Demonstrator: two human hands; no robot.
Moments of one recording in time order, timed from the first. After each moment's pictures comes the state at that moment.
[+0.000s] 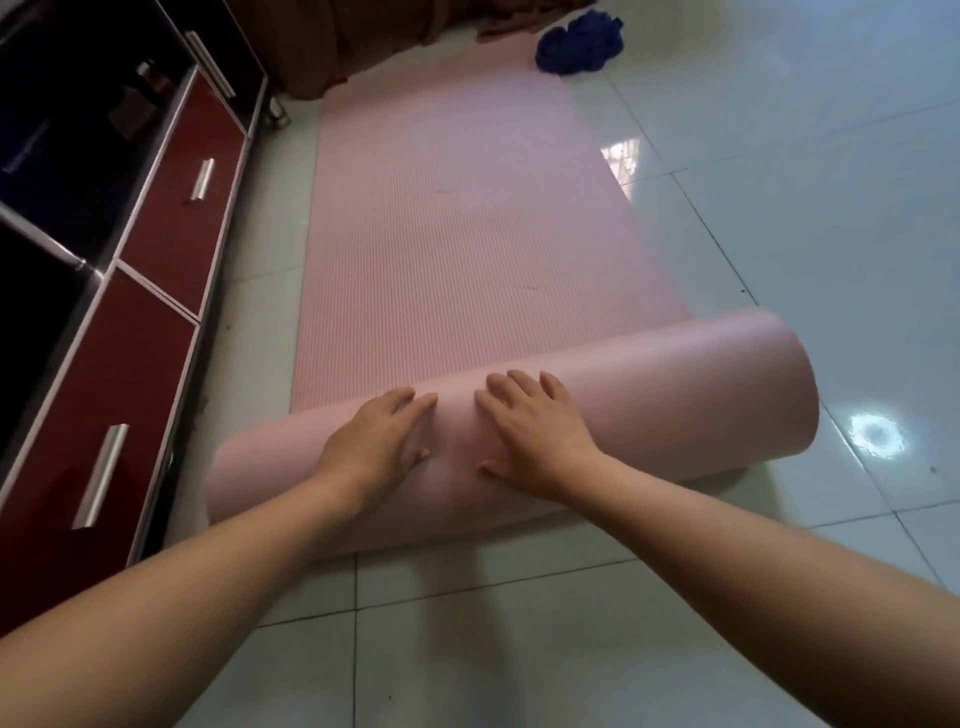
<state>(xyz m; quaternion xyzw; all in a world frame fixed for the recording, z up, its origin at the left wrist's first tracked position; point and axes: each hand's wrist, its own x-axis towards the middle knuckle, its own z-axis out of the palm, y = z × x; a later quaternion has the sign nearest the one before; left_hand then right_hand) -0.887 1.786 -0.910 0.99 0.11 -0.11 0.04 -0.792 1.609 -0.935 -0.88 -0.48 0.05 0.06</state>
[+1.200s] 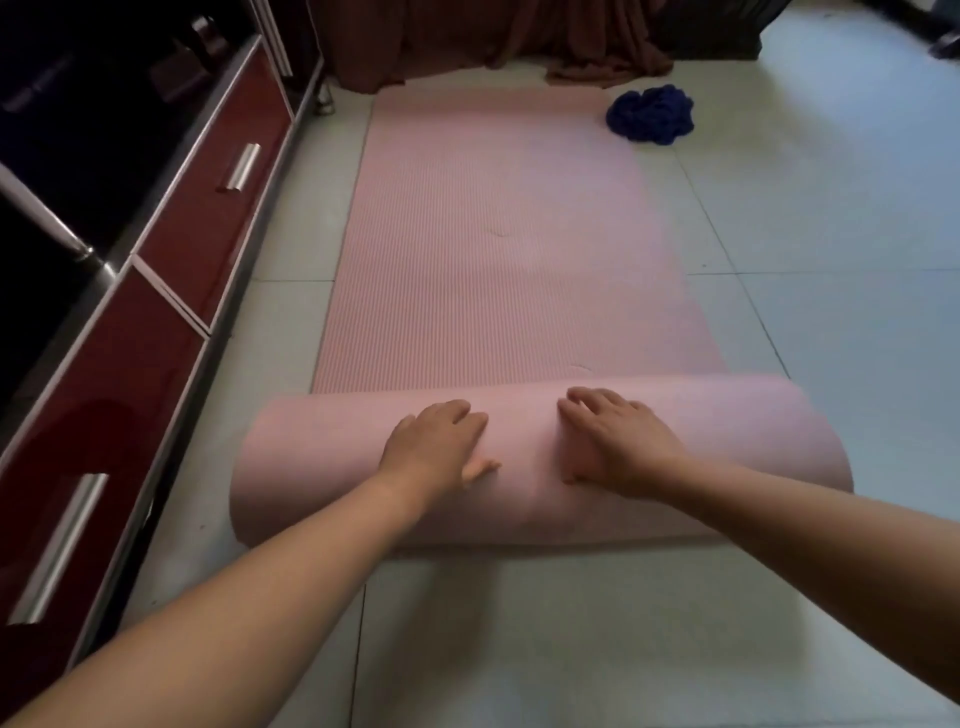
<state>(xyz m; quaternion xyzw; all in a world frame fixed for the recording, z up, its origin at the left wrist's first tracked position) -0.801 1.855 -0.925 0.98 0.10 -0.12 0.08 -0.675 1.669 -0.913 -0.86 -0.47 0.16 -0.05</state>
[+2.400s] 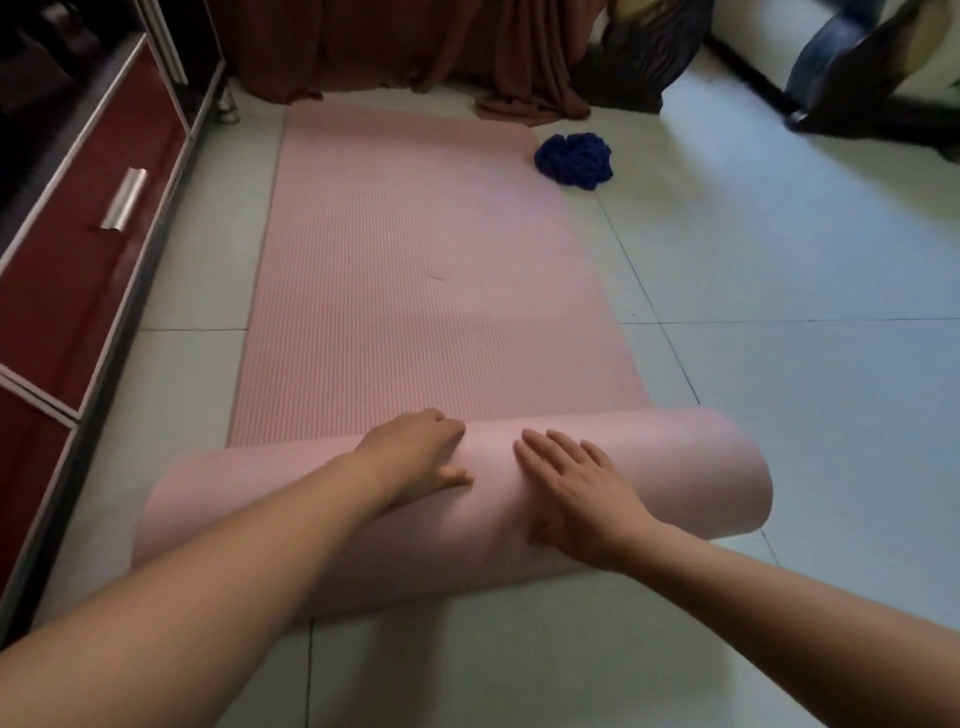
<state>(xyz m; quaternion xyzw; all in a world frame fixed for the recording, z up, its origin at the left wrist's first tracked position) -0.707 1.909 -0.910 0.97 0.00 -0.18 0.16 -0.661 1.695 -0.900 -0.88 -0.44 0.16 -0.07</state>
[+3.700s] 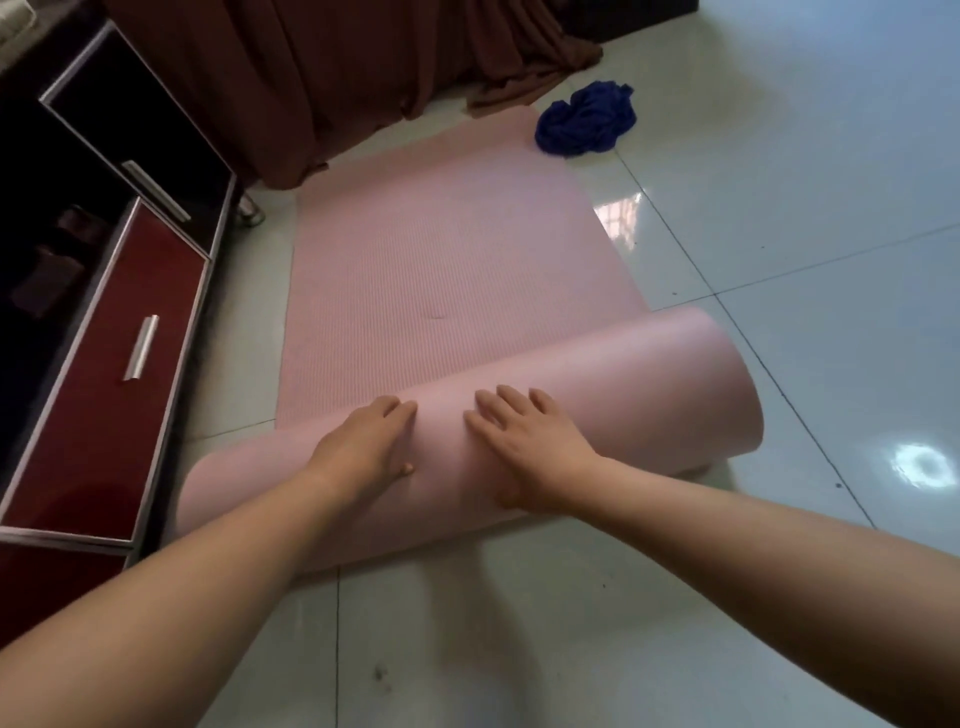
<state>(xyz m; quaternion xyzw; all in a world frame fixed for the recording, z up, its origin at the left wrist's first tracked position) -0.621 1.919 -0.887 0.97 0.11 -0.20 0.00 -0.538 1.724 -0.923 -0.84 -0.53 0.06 0.03</state>
